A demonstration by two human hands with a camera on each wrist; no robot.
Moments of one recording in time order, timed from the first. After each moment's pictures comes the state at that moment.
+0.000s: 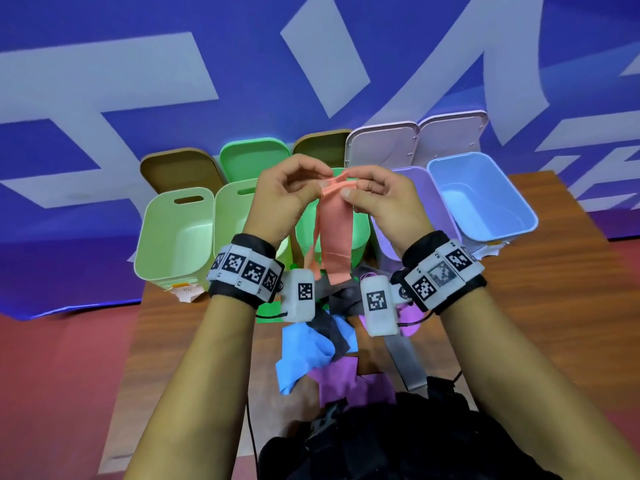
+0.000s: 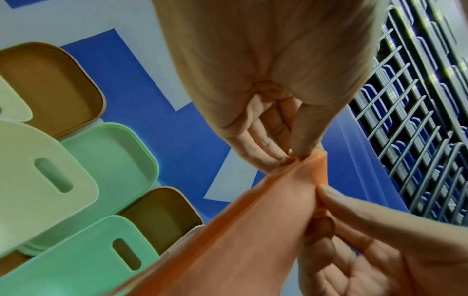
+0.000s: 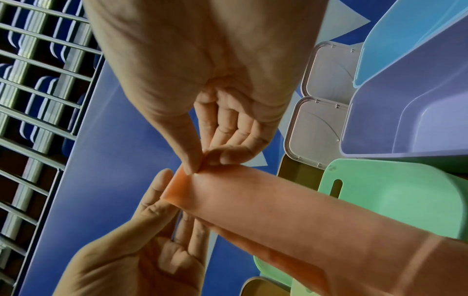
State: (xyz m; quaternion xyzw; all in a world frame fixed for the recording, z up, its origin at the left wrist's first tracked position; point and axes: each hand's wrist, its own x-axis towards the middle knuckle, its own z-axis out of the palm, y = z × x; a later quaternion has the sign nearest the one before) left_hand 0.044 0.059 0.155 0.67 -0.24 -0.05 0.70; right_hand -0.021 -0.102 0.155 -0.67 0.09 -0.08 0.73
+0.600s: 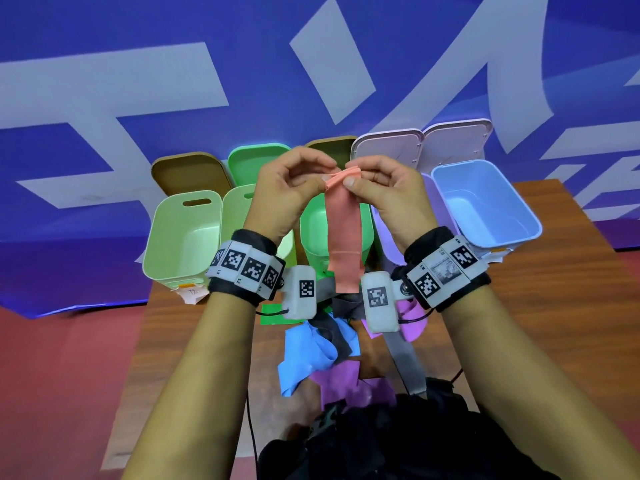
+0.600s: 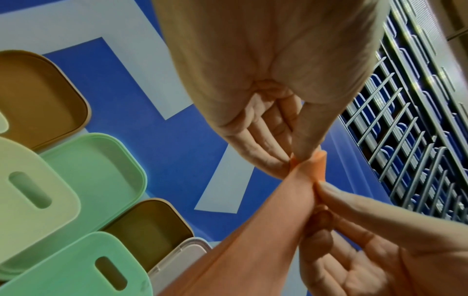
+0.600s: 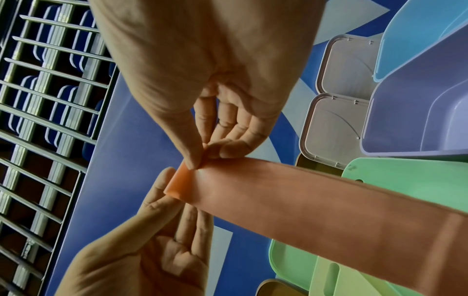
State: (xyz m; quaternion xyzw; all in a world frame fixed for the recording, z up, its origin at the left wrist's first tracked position) left_hand 0.040 0.061 0.174 0.67 -0.25 -0.03 0.70; right_hand -0.019 -0.098 0.171 -0.67 0.08 -0.12 0.73
